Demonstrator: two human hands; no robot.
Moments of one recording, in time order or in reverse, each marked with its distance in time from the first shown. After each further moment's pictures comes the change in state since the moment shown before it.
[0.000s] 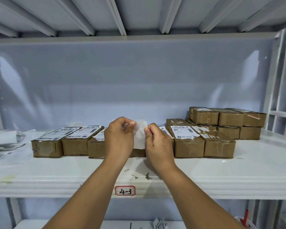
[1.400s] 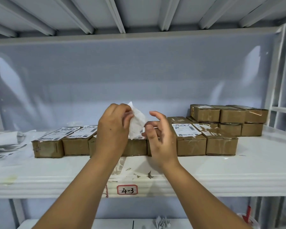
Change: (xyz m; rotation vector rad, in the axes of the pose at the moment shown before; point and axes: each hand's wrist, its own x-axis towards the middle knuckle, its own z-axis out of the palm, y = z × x) left_hand 0.013 0.002 -0.020 0.273 0.108 0.537; right_hand -0.001 -0.006 -0.005 0.450 0.014 0.083
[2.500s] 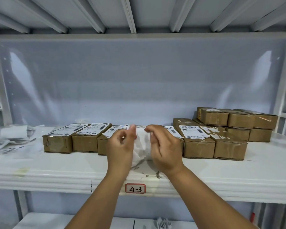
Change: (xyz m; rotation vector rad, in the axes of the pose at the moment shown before) left_hand -0.046 -0.012 0.012 -0.634 0.043 -0.656; right_hand -0.005 0.014 0.010 -0.439 0.026 -0.430
